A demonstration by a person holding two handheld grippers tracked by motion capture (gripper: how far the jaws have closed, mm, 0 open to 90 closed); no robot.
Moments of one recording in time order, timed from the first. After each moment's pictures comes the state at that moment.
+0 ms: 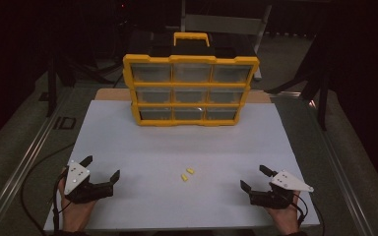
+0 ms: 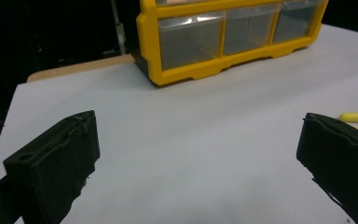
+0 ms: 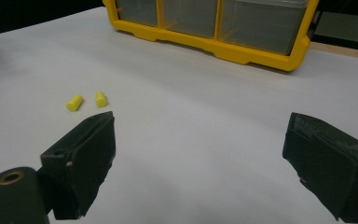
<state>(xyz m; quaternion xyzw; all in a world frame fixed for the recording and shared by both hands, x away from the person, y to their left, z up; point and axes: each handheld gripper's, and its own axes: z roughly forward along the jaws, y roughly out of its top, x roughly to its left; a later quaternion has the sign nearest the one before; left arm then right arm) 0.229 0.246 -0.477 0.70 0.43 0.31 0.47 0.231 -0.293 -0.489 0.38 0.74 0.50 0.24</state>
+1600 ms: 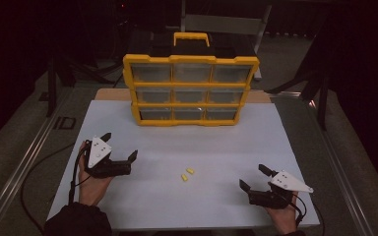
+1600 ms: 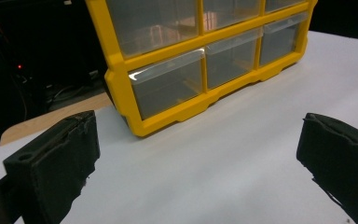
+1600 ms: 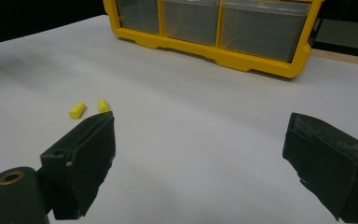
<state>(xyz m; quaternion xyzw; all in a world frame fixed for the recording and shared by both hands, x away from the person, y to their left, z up) 0.283 0.206 -0.445 0.73 0.38 0.33 0.47 0.231 -0.290 -0.489 0.38 0.73 0.51 0.24</state>
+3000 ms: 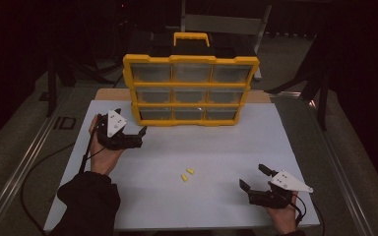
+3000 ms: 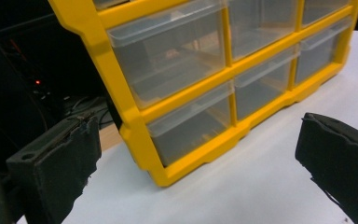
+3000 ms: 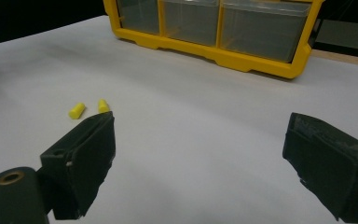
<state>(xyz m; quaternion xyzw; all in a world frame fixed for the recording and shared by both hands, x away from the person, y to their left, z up) 0.352 0.181 -0.420 0.74 0.36 0.36 0.44 0.232 -0.291 -0.490 0.38 0.73 0.51 0.25</state>
